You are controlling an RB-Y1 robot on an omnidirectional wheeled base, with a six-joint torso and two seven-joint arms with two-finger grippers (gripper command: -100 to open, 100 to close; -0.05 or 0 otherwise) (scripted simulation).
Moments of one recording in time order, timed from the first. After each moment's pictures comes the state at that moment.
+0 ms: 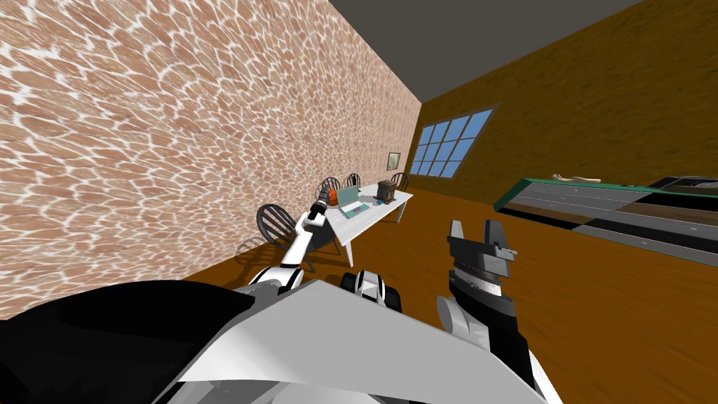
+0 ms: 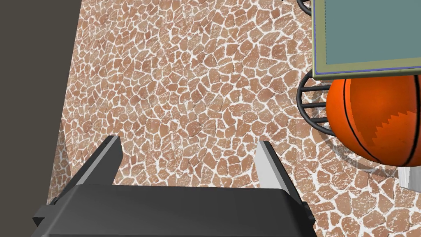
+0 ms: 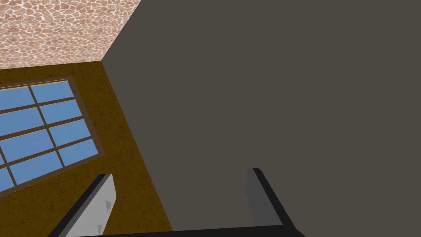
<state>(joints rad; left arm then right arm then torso) -0.22 0.41 0.26 -1.66 -0.11 0.05 0.21 0.52 0.02 -0.01 -2.26 0.05 -0.60 -0.11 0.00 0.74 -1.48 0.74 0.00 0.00</state>
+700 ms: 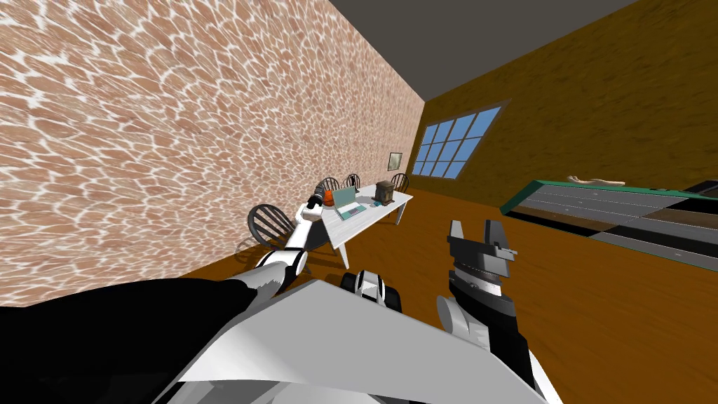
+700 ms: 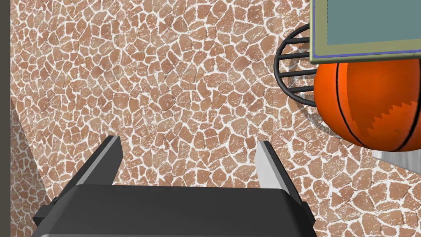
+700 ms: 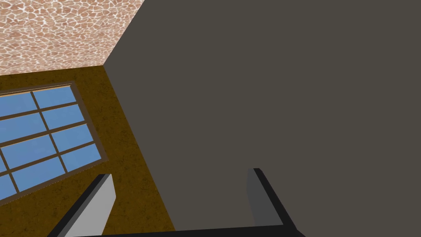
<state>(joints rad) -0.41 0.48 0.34 -1.44 -0.13 0.19 0.25 0.52 0.02 -0.01 -2.26 0.05 -0.60 -0.11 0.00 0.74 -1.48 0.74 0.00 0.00</state>
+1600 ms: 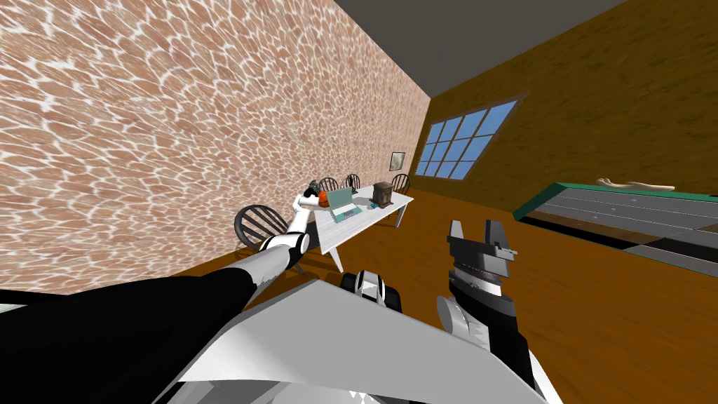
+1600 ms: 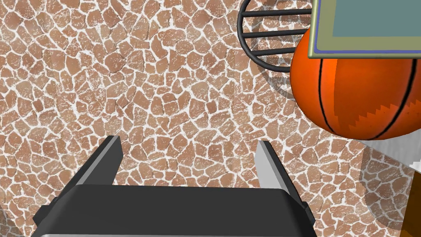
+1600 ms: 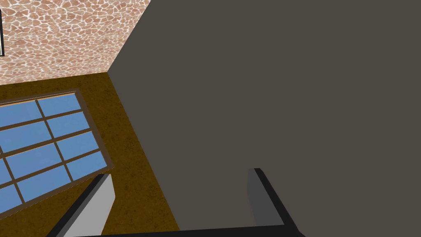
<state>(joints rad) -0.63 0.57 0.42 -1.18 -0.16 0.38 0.31 0.52 0.02 -0.01 -2.26 0.05 -0.60 -0.11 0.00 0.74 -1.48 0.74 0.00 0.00</state>
